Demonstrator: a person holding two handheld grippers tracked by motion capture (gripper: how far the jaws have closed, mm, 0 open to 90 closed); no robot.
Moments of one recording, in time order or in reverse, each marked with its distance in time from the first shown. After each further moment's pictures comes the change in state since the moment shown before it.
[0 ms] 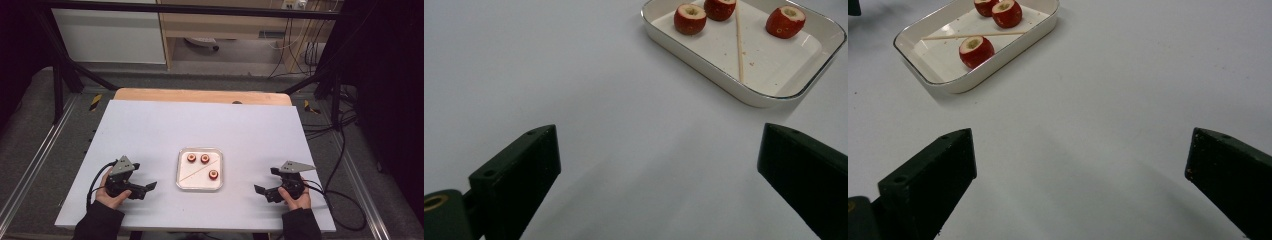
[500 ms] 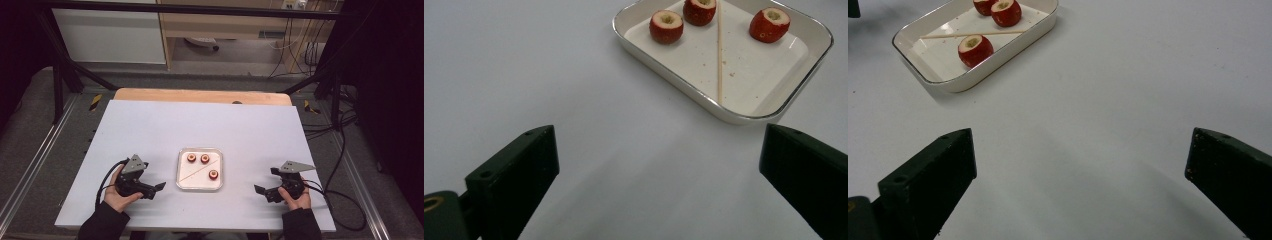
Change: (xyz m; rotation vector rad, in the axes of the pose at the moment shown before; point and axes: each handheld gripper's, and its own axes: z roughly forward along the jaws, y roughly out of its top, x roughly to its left) left arm -0.019 0.019 0.014 0.038 -0.006 0.036; right arm 0.000 0.000 0.000 0.004 -0.002 0.003
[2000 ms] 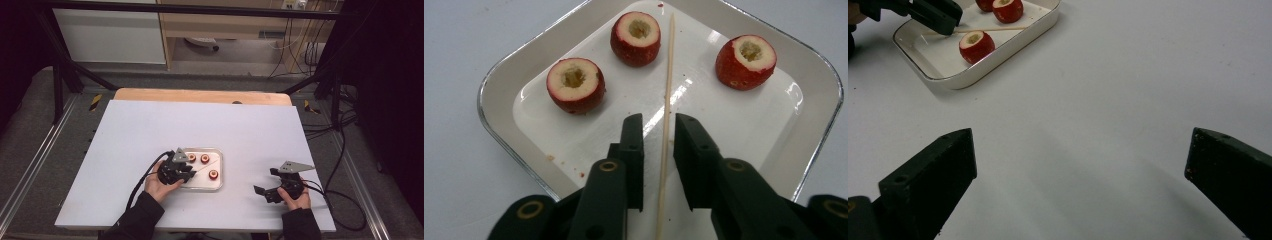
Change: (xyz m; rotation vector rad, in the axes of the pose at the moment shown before) left arm -0.044 0.055 0.086 0.125 -0.058 0.064; right arm 0.000 0.000 0.002 0.008 0.006 -0.003
